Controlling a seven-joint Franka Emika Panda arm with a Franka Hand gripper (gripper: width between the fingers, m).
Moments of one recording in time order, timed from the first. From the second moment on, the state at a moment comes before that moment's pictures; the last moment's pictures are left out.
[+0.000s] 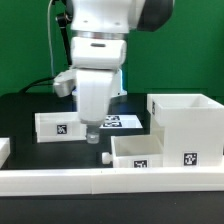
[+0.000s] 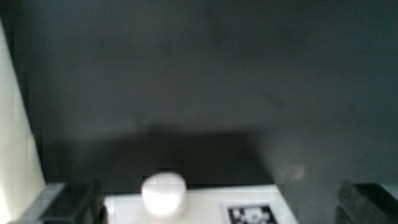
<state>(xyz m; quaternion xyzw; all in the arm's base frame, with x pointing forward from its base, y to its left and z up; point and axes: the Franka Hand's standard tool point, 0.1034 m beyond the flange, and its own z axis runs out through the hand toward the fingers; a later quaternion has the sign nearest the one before) 0.566 -0.059 0.050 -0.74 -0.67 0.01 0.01</state>
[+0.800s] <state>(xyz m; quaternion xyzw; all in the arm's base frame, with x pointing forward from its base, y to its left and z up) 0.591 -0.053 0.024 -0.73 -0.67 -0.05 0.07</state>
